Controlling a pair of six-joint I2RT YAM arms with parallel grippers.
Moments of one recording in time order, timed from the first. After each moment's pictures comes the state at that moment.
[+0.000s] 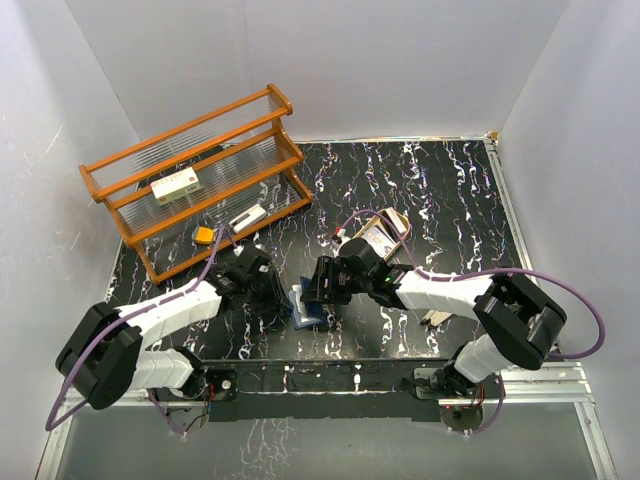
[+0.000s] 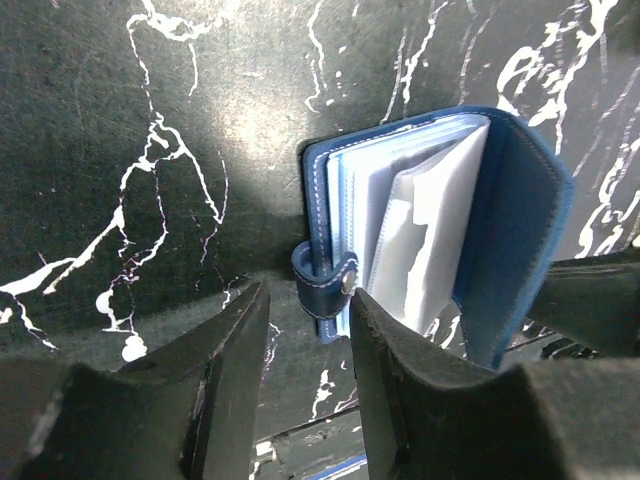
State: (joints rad) left arm -0.67 1.23 0.55 -0.34 0.09 -0.94; right arm 0.84 1.48 0.70 0.11 -0.29 0.92
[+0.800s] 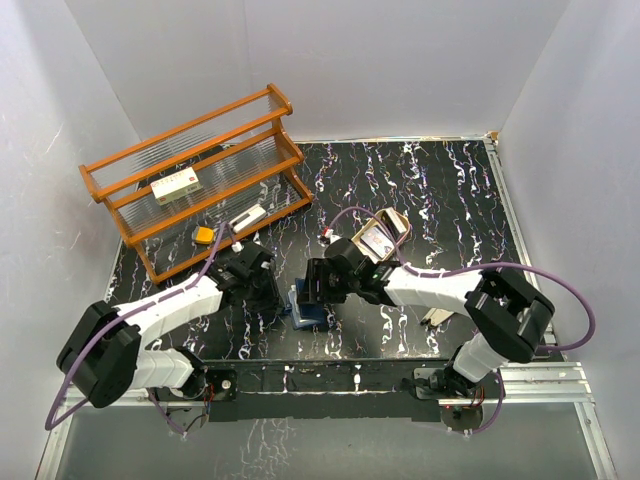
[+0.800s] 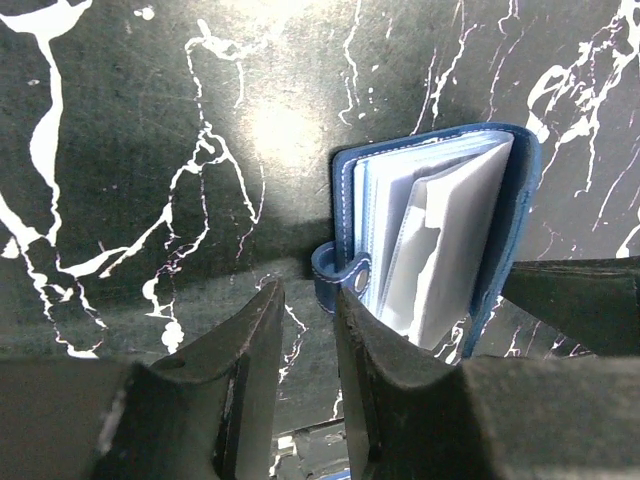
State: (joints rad) left arm -0.68 1.26 0.62 -0.46 0.02 -0.90; right arm 0.90 1.54 0.79 0.00 -0.19 0.84
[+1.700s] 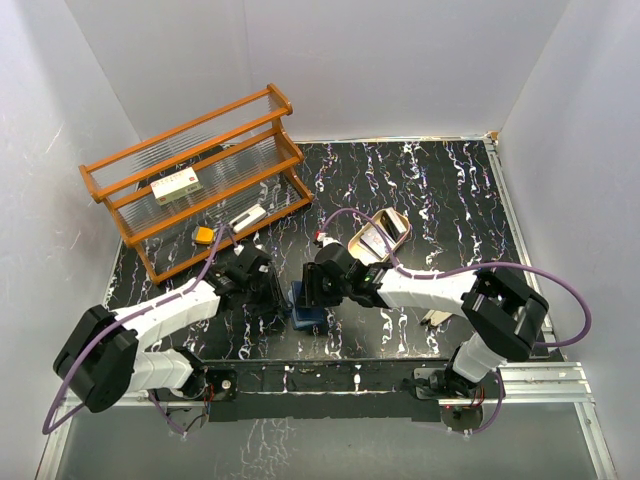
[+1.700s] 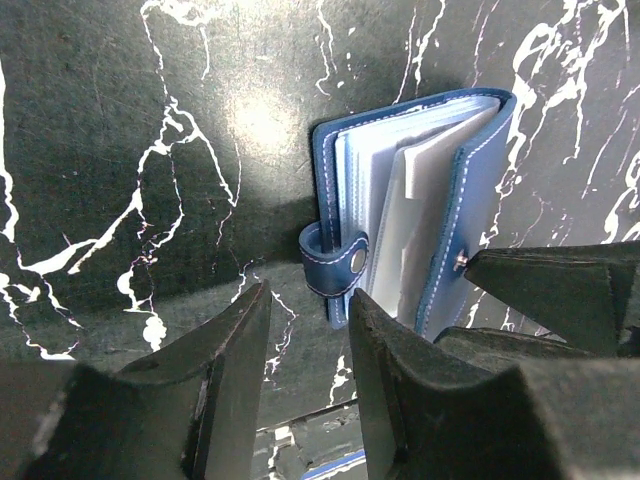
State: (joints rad) left arm -0.68 1.22 0.58 -0.41 0.08 -0.89; right arm 0.96 1.57 0.85 -0.08 -0.09 0.82
